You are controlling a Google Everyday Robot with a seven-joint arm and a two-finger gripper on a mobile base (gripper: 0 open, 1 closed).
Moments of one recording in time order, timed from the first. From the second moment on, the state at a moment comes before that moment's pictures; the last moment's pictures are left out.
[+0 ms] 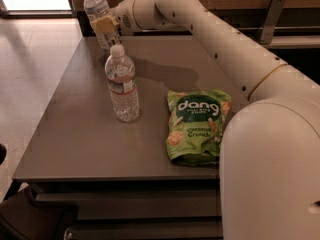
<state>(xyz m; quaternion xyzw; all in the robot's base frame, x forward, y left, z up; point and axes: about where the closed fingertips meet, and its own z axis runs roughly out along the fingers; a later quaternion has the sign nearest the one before) 0.788 0.157 0.952 -0.45 0.67 0.28 0.52</state>
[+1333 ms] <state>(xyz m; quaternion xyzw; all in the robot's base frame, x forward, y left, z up) 0.750 0.104 0.942 -0.51 0.78 0.18 0.32</state>
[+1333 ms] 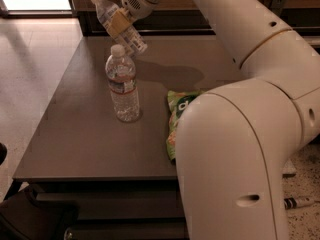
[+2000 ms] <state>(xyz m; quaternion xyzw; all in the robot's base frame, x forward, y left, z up) 0.731 0.134 0.881 -0.56 0.79 0.15 0.21</state>
